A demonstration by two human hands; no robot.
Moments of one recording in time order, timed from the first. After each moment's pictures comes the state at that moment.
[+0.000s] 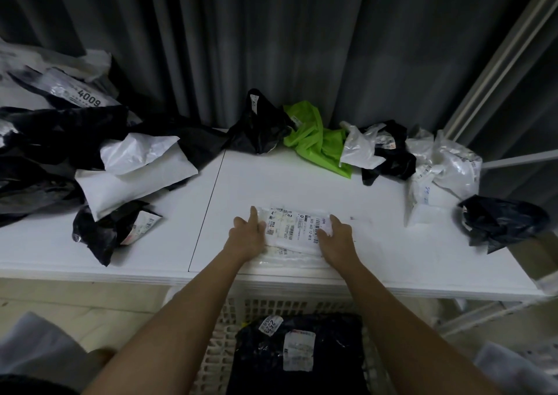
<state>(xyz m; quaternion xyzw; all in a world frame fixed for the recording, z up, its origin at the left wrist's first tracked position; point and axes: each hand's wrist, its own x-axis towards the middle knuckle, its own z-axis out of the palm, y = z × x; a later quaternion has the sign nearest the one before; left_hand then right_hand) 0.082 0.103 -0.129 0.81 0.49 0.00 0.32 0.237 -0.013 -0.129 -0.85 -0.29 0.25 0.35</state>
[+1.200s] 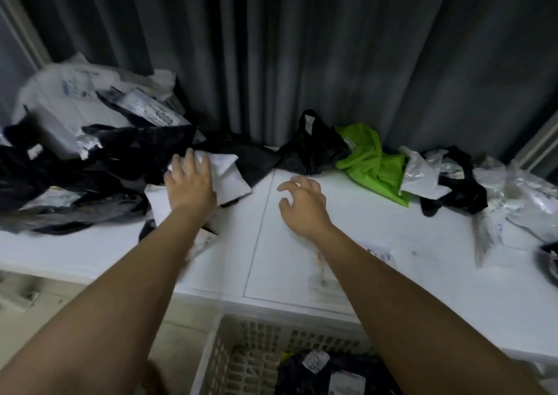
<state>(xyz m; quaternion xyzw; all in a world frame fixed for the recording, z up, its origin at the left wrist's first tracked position) -0.044 0.249 -0.049 0.78 0.61 0.11 -0.07 0.136 0.141 -0.058 -0.76 -0.58 0.09 0.28</state>
